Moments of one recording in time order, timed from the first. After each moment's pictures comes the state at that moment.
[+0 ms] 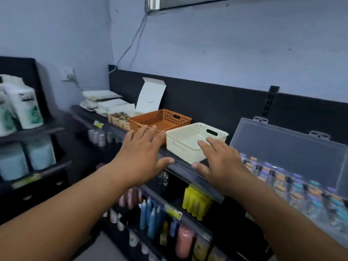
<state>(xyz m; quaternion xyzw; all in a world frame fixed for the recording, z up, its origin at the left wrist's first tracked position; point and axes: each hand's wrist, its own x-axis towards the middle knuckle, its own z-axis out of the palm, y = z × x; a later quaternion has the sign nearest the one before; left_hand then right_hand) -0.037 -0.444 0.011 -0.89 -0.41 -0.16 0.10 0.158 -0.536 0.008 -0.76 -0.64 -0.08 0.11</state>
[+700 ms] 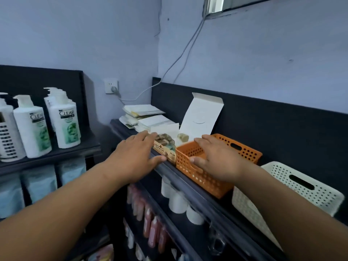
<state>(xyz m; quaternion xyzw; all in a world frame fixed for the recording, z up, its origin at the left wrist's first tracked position) -0.130 -0.191 0.018 -0.82 -0.54 -0.17 0.04 0.090 -0.227 0.036 -0.66 -0.74 -0.03 0.09</state>
